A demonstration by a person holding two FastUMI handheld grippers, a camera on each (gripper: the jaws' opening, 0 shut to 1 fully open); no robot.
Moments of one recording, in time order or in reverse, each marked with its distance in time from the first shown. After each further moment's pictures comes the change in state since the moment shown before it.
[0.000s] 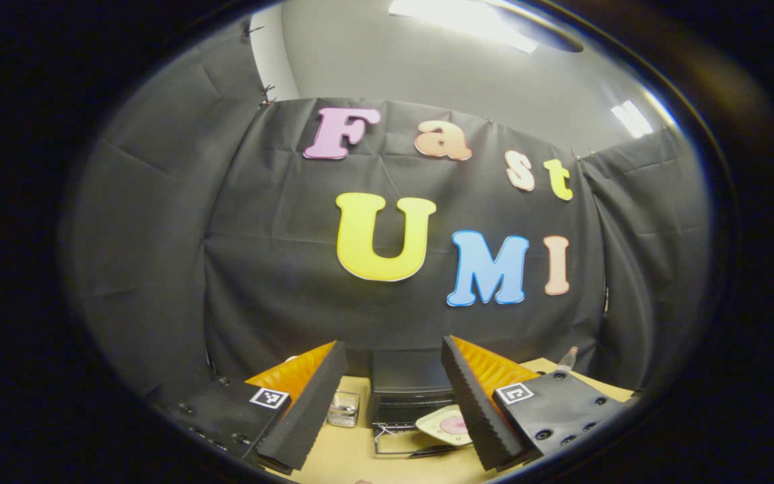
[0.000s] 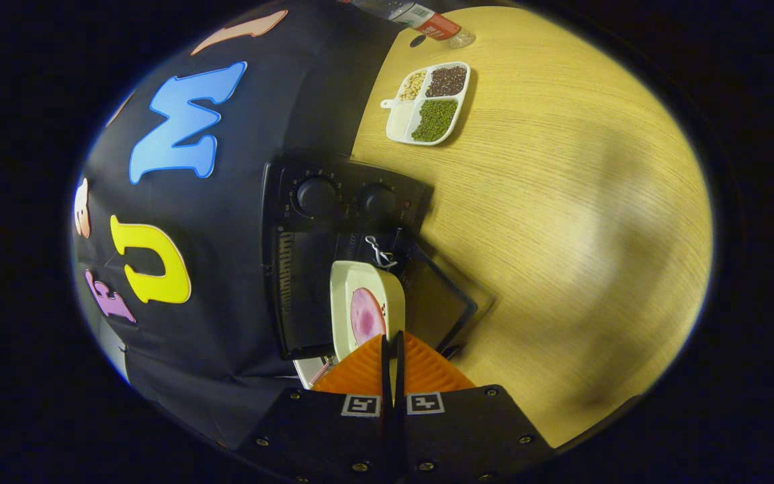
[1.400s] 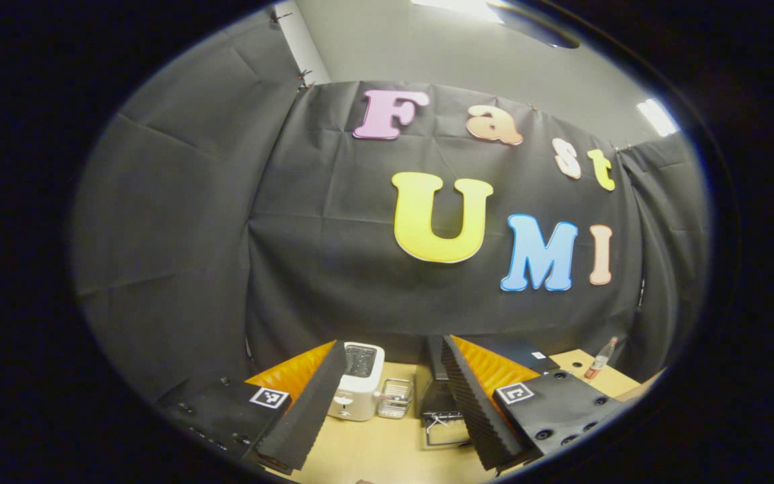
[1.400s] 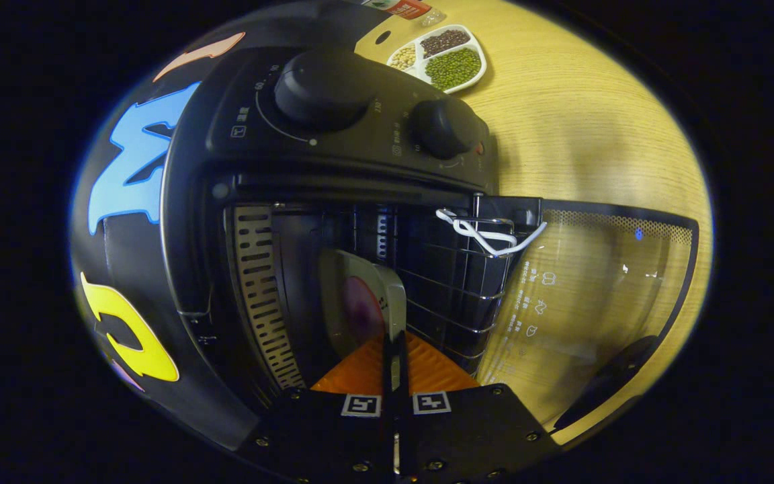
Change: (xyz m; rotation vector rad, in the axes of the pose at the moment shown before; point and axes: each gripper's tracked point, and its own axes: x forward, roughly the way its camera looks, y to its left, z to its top) left arm 0.008 0.082 -0.020 -0.016 0.060 0.120; right arm 0.144 0.072 0.006 0.200 -0.209 -0.018
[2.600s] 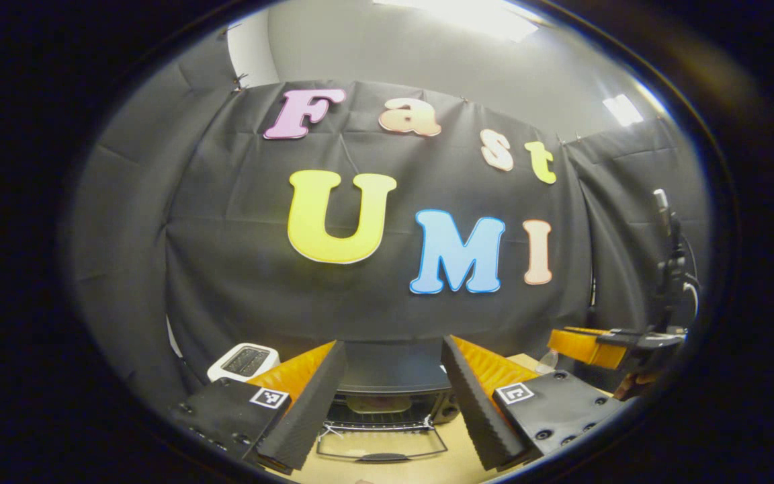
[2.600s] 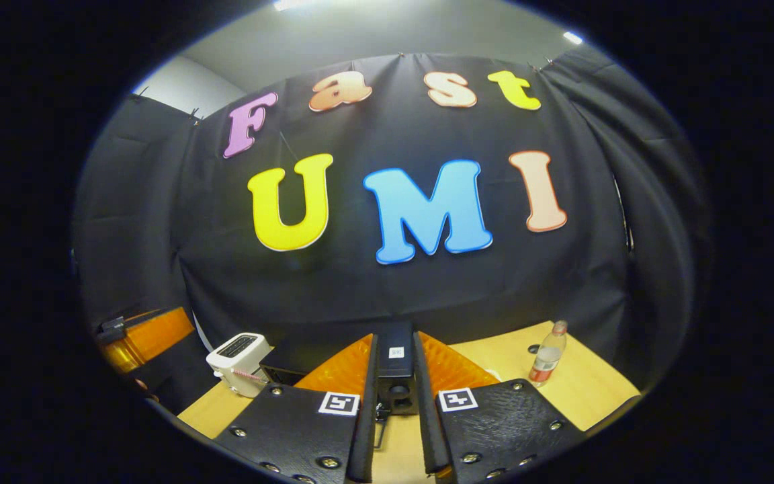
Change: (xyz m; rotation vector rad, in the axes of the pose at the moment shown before) left arm 0.027 -0.226 -0.013 0.019 -0.021 -0.203; right arm -0.370 0.152 0.139 -1.406 -0.469 0.350
